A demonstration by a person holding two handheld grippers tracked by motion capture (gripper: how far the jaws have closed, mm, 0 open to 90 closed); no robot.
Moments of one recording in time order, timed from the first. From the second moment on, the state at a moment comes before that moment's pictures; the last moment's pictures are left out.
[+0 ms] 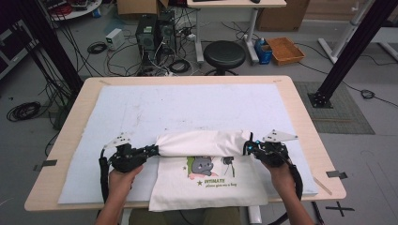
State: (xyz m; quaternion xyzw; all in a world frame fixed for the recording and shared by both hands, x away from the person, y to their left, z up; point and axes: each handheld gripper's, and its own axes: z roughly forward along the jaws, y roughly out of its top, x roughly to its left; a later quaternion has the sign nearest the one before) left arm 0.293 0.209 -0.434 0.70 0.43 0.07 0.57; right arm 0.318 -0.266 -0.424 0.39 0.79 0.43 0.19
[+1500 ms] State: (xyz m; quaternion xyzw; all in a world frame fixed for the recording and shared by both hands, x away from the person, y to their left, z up) left arm 0.338 0.188 -0.452 0.74 0.49 0.04 0.46; right arm 0.345 -0.274 -0.440 0.47 0.79 0.39 0.12
